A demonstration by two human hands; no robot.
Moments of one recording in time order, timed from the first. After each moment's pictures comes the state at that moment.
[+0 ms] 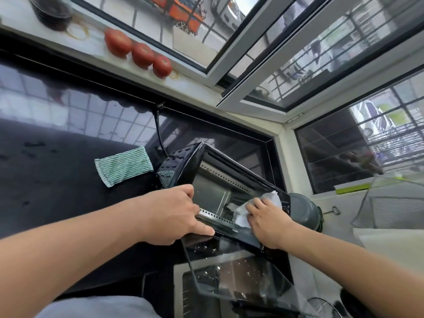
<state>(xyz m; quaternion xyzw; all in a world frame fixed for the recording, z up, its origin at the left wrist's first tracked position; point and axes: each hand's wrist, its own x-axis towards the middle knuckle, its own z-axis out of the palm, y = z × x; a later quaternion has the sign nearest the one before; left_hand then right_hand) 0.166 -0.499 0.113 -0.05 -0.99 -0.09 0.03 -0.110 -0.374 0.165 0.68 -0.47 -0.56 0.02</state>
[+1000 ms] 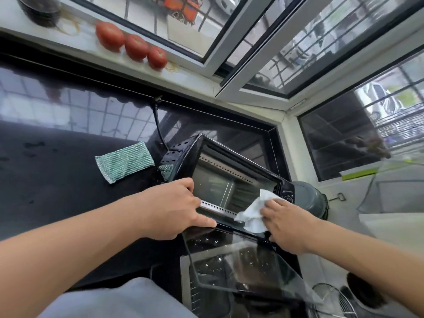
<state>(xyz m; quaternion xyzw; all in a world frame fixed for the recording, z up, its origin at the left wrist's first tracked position) 0.166 -0.497 0.116 -0.03 -0.99 -0.09 0.03 -0.103 -0.351 0.206 0.68 -0.45 -0.57 -0.06</state>
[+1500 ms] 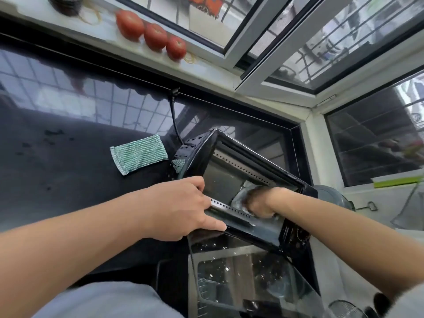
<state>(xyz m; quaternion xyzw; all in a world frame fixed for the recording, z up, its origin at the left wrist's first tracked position) 0.167 -0.497 0.106 -0.05 -0.99 -0.10 0.04 -0.135 -0.443 0.087 0.61 -0.40 -0.65 -0.22</state>
